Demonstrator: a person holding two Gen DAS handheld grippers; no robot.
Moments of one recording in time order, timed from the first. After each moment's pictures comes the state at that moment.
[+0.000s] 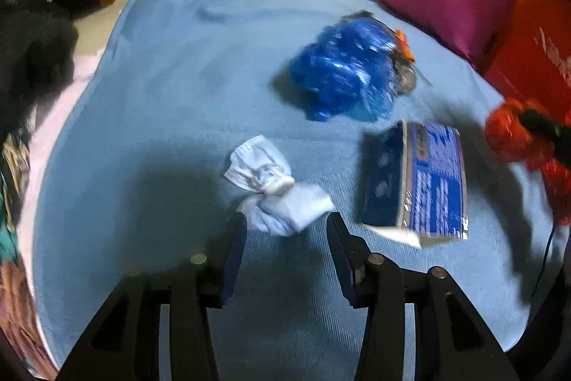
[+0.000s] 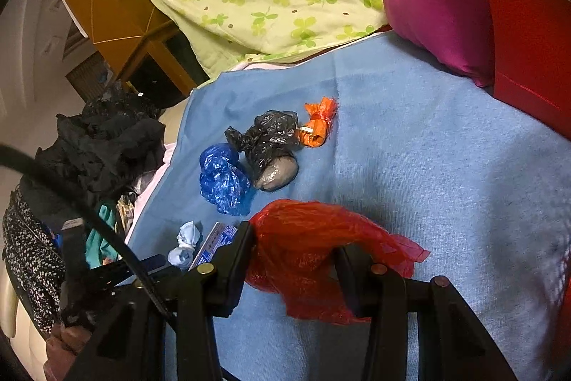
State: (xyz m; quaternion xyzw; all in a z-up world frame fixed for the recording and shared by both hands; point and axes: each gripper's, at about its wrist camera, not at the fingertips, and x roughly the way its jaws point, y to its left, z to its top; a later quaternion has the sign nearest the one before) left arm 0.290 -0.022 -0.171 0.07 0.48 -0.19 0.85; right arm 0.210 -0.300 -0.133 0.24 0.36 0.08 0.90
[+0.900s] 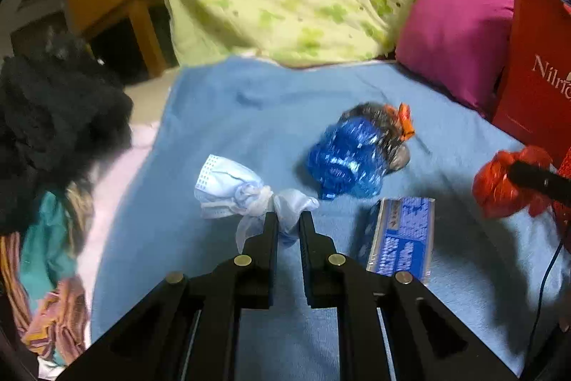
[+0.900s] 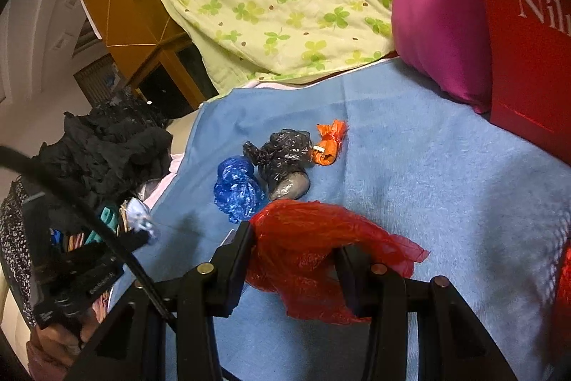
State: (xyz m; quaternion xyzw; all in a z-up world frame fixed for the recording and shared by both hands) left arm 0.237 -0.051 -0.092 0.12 0.34 -0.11 0.92; right arm 0.179 -0.290 -0.112 0.22 0.31 0.08 0.92
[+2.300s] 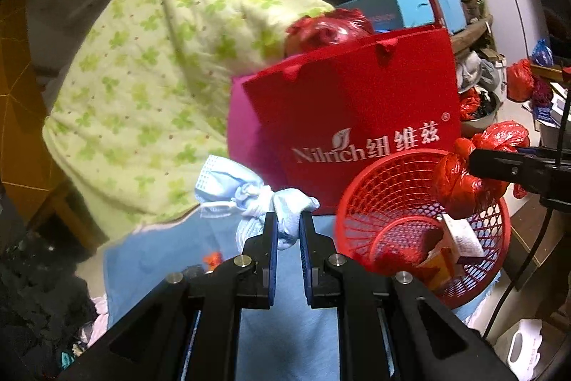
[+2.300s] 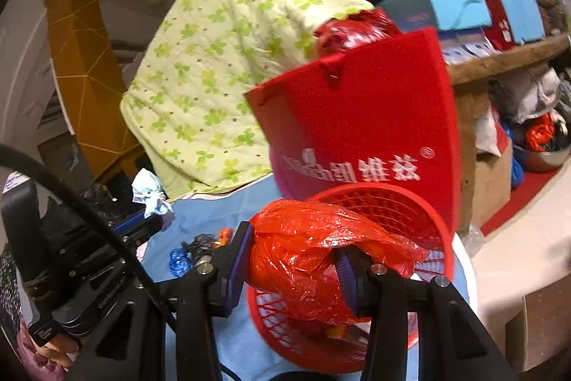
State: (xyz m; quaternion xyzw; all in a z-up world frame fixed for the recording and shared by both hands) left arm 0.041 -0.323 0.034 0.28 0.16 -0.31 0.90; right arm -0.073 -0.488 0.004 0.25 0.17 -0.10 0.95
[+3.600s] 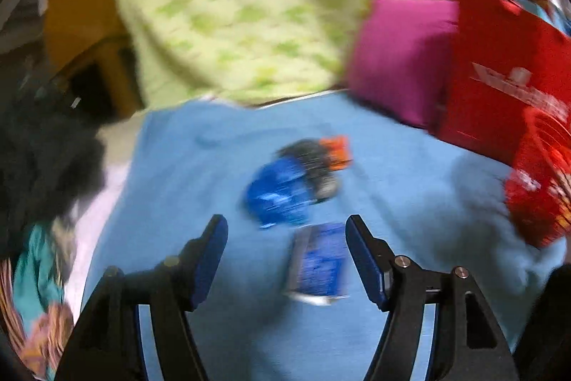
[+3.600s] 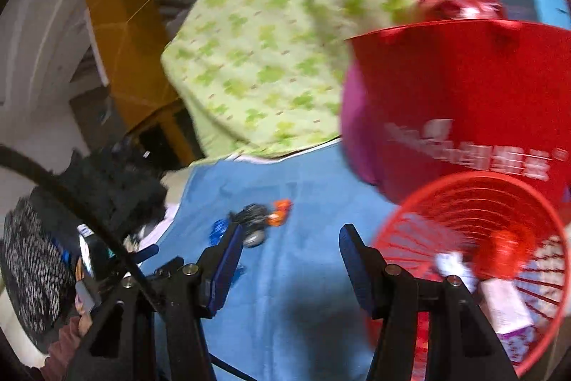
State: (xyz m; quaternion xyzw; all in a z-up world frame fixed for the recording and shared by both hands) left arm 0.200 -0.076 -0.069 0.12 0.30 -0.16 0.93; right arm 0.048 -0.359 0.006 0.18 0.23 0.03 0.96
